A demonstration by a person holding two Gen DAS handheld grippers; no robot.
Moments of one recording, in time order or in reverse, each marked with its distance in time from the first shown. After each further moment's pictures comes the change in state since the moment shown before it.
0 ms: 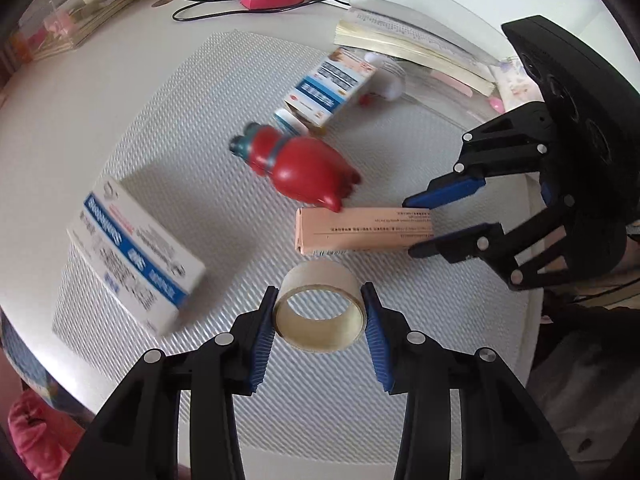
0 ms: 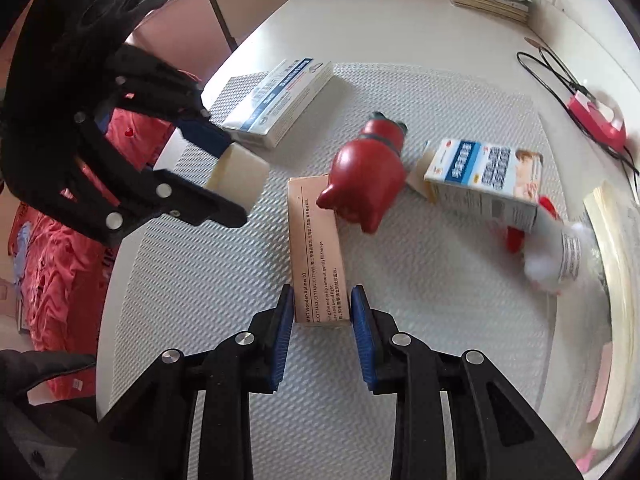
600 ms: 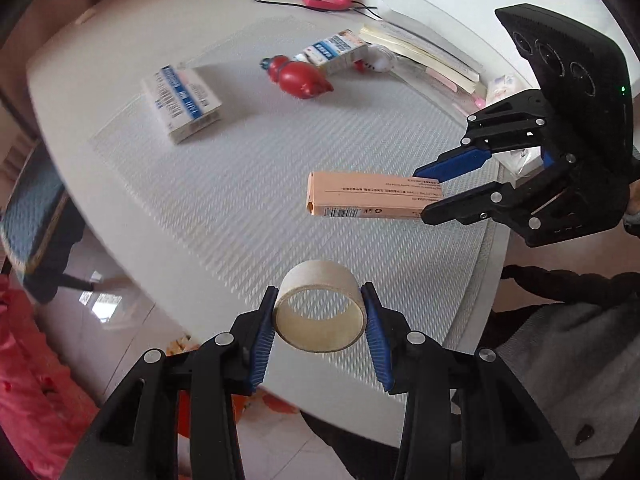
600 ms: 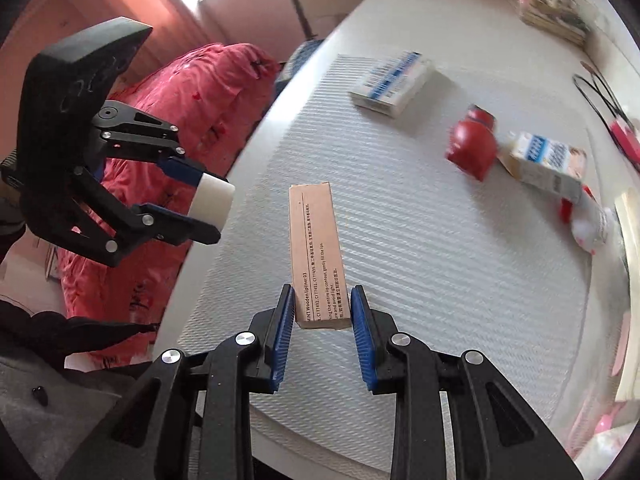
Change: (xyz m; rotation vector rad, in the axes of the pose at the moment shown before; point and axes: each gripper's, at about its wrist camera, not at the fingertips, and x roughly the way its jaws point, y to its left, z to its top) left arm -0.046 -0.053 -0.134 -0.293 -0.094 0.071; right arm -0.038 0.073 -0.021 -0.193 0.046 0.160
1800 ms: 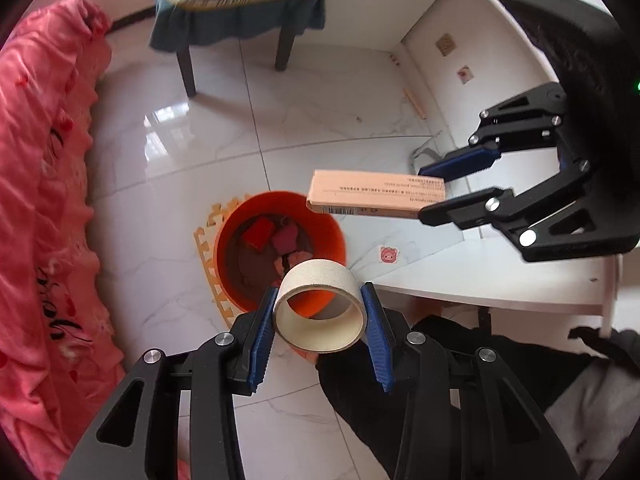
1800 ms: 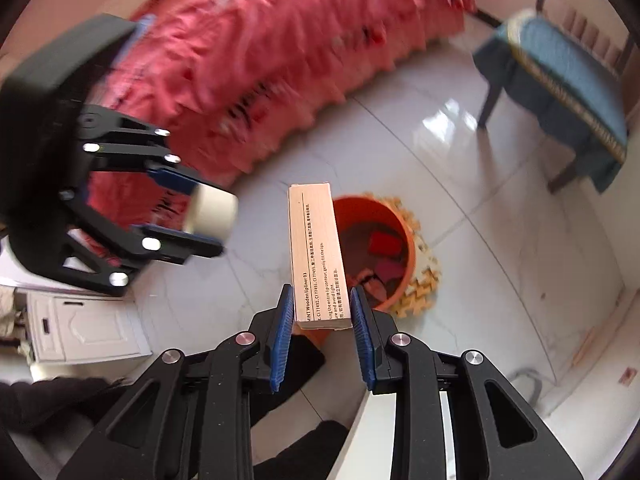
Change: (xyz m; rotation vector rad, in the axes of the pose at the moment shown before) left arm 0.050 0.247 -0.280 -0.655 0.018 0.053; right arm 0.340 0.284 0.150 -0.457 0.402 0.108
